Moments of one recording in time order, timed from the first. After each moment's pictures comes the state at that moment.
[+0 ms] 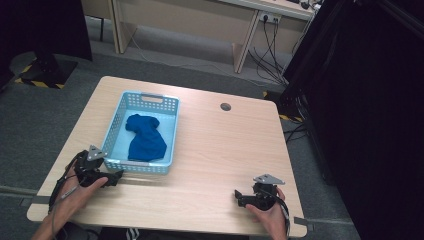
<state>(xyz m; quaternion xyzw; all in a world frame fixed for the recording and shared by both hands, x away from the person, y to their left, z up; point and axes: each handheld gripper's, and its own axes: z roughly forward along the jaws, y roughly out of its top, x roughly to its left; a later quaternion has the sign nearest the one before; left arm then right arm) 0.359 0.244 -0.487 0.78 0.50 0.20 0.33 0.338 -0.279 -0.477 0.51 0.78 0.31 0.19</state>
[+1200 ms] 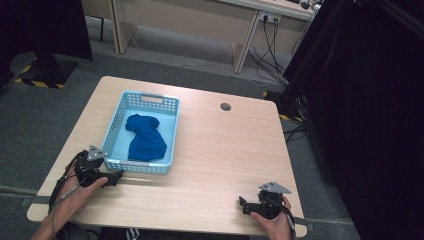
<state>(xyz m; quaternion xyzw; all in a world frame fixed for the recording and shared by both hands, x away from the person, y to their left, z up) 0.359 0.244 -0.487 0.77 0.50 0.20 0.33 0.315 -0.291 -0.477 0.52 0.78 0.30 0.19</state>
